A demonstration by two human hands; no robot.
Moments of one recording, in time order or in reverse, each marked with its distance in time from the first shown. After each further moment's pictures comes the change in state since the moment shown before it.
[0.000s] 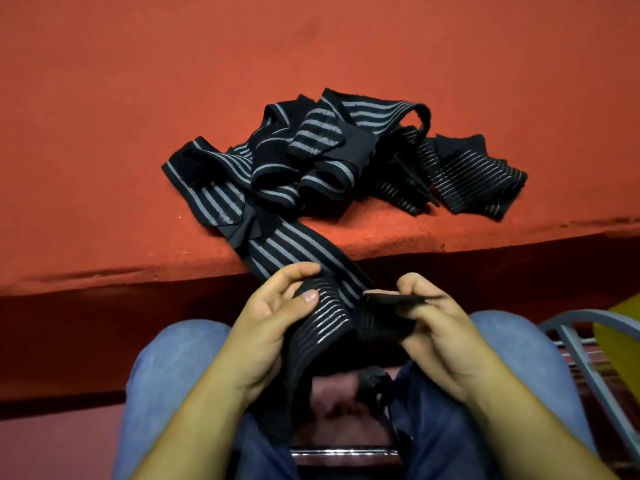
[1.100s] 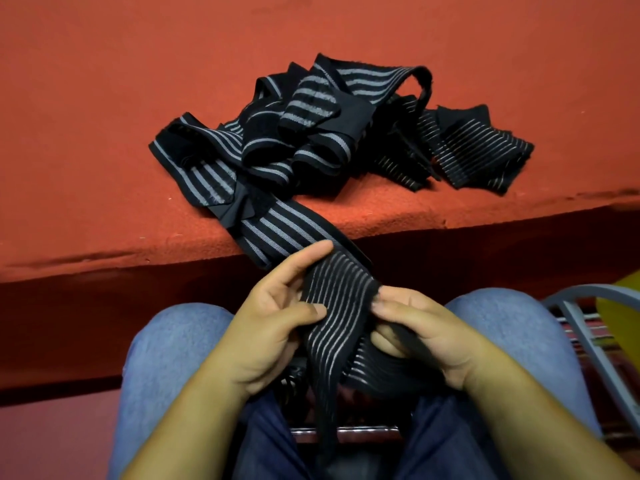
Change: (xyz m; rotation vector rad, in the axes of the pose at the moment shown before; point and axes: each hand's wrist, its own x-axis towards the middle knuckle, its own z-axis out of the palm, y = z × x) left_hand -0.013 -0.006 0.009 -0.015 -0.135 0.030; right_hand -0.009 0.008 -0.001 -0.165 -0.293 0.271
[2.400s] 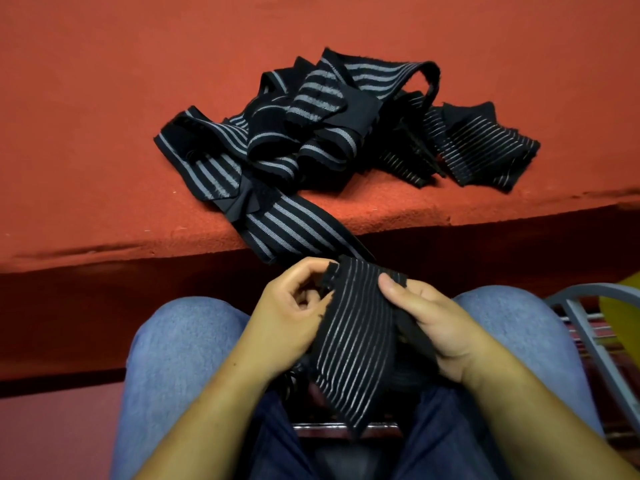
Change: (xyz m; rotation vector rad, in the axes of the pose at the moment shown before) left_hand 0.004 -0.008 0.004 0.489 0.122 0.067; right_hand -0.002 -0.008 0.013 0.063 0.157 -0.026
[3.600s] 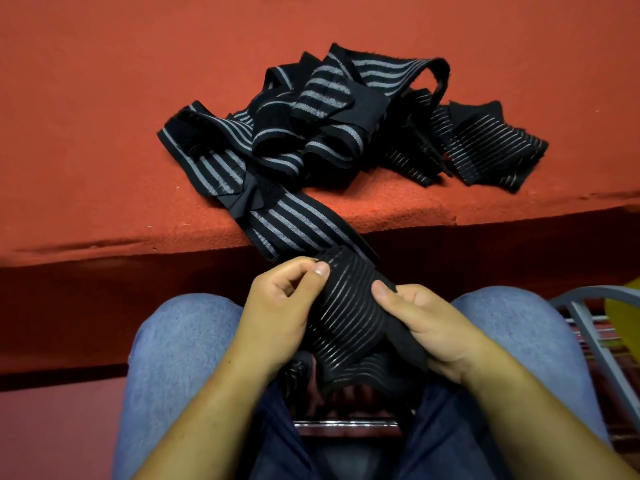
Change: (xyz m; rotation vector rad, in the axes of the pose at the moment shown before) left_hand 0.000 0.006 -0.001 -0.050 0.160 0.034; right_hand 0.008 0.013 -0.010 -0.241 0.039 0.053
